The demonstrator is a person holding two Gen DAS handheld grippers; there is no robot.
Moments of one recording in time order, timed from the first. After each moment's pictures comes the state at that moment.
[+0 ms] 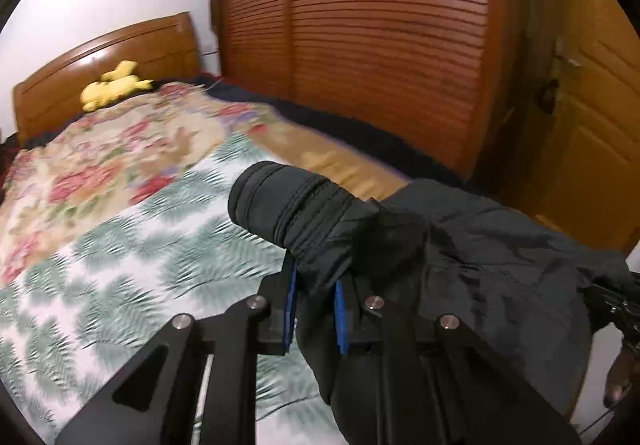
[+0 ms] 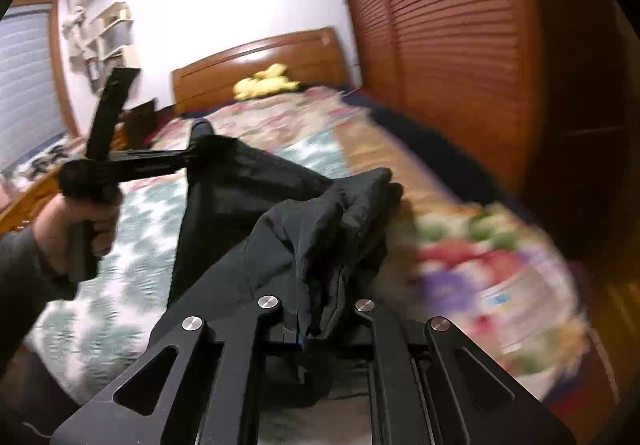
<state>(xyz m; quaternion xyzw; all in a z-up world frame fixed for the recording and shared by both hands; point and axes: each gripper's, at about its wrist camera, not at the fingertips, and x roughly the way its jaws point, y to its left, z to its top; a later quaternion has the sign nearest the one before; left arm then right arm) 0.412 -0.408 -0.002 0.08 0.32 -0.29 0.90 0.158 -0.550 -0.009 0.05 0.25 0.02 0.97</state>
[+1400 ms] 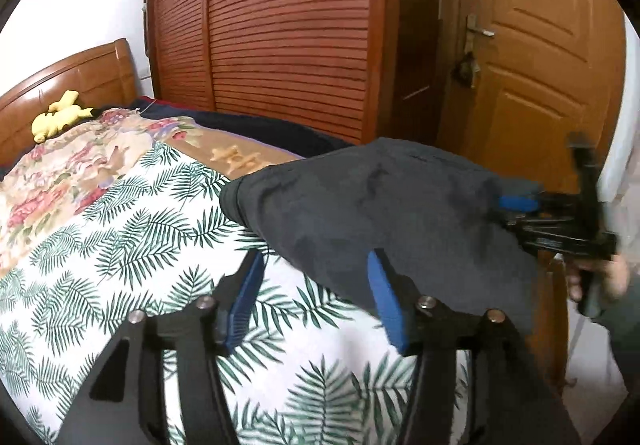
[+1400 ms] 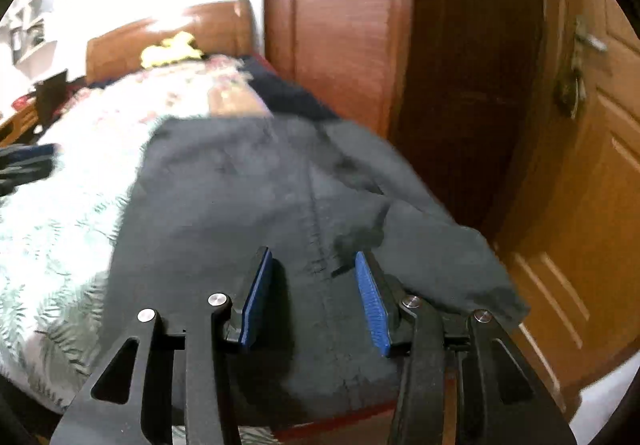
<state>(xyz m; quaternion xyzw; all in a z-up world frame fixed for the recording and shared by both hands) 0.287 -0.418 -0.019 0.10 0.28 -0.39 0.87 0.132 -0.634 -0.064 0.03 0.34 -0.14 0.93</state>
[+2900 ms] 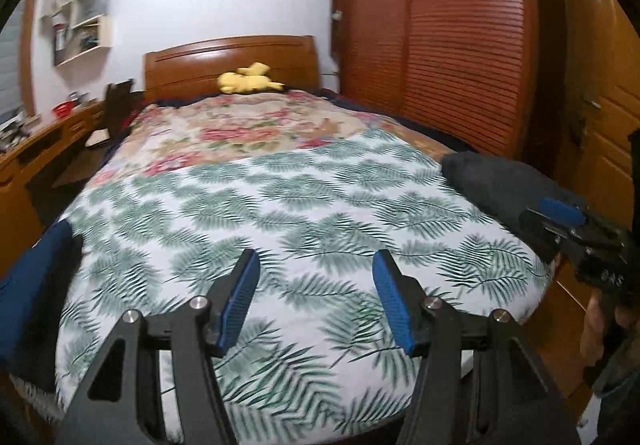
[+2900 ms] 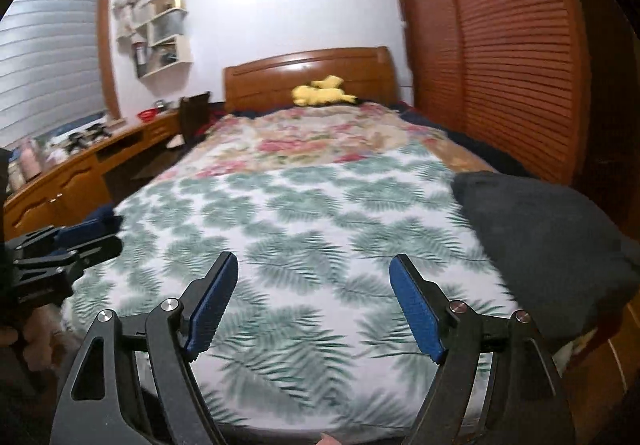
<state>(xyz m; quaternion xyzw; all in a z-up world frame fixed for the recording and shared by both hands) 0.096 -0.073 0.002 0.01 0.26 -0.11 0.96 0.071 -0.245 0.000 0.02 0.23 0.10 0.97</state>
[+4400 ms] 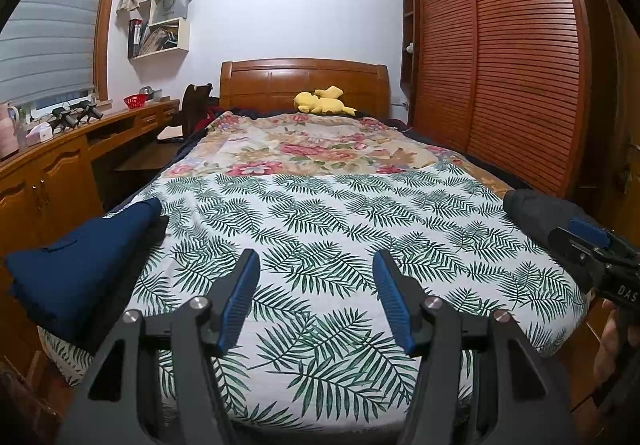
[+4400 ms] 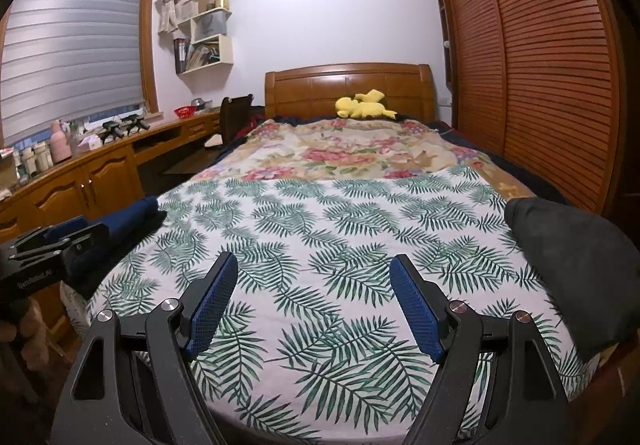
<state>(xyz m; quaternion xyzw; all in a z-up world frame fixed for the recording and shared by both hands) 0.048 0.013 -0.009 -0.03 0.22 0.00 0.98 0.058 -0.171 -0.001 -0.01 0.20 0.13 0.97</state>
